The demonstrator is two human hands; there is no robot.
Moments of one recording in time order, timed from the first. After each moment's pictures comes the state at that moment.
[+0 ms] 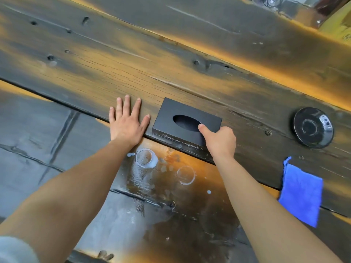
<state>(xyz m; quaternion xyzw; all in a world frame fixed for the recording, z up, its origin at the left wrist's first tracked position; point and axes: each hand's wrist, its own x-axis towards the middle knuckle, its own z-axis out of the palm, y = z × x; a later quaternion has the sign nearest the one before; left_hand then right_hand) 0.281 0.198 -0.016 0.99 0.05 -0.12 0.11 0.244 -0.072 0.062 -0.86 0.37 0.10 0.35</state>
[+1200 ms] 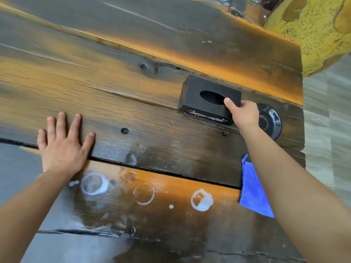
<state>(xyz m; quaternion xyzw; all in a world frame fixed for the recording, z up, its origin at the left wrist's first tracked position) 0.282 0.193 -0.022 0.99 0.08 -0.08 0.11 0.331 -0.297 0.068 -0.86 0.39 0.02 0.34</state>
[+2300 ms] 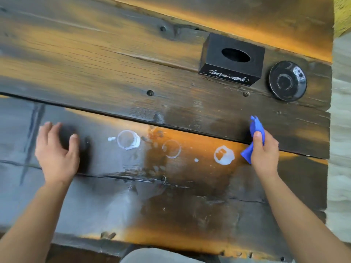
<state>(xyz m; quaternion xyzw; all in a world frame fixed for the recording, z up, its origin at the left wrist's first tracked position) 0.165 0.304 -0.010 0.96 0.14 0.05 0.25 0.086 -0.239 0.044 -0.89 0.32 -0.03 0.31</state>
